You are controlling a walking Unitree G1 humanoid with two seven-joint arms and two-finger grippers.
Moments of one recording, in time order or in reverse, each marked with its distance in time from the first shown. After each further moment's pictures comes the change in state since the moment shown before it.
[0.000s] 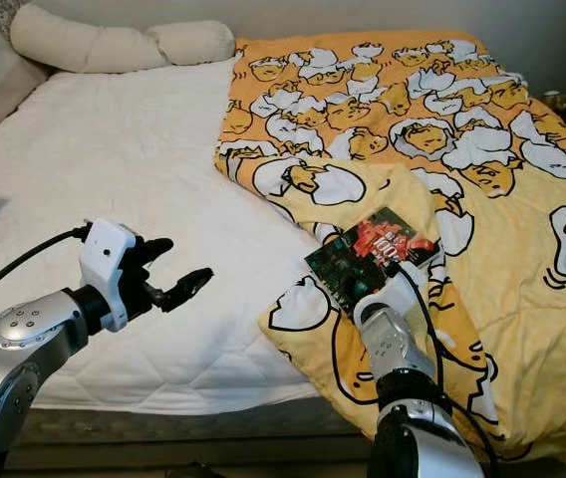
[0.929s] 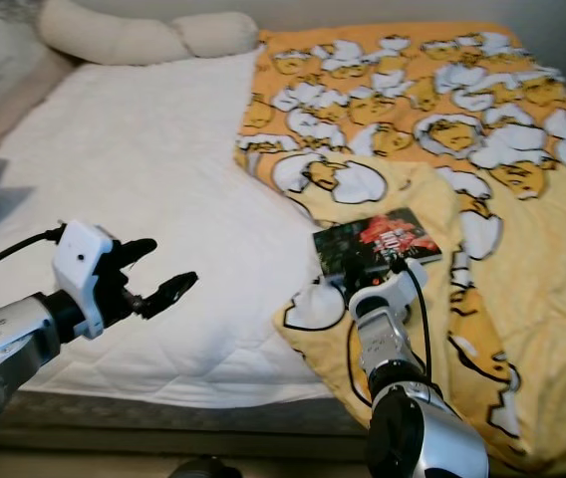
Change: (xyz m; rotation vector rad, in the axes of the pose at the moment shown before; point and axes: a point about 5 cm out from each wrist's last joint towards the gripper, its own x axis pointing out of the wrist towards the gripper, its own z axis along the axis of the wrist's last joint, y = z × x) left arm -0.025 0.001 0.007 0.034 0.009 -0.017; right arm 0.004 0.015 0.005 0.147 -0.146 0.227
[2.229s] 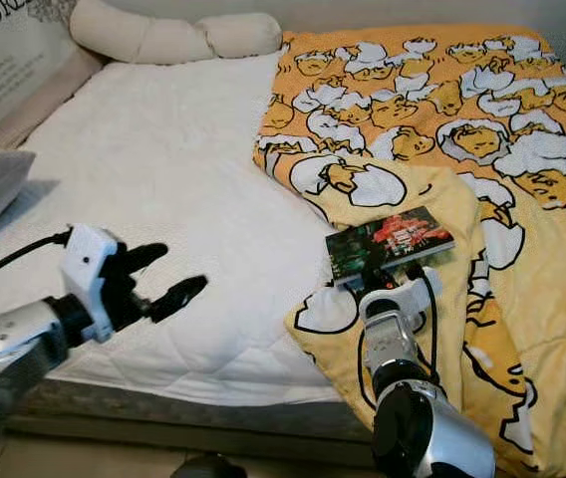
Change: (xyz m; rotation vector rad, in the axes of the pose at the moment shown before) left arm 0.009 -0.007 -0.004 -0.071 -0.035 -0.021; right arm -0.003 -0.013 0.006 0.091 -0.066 -0.067
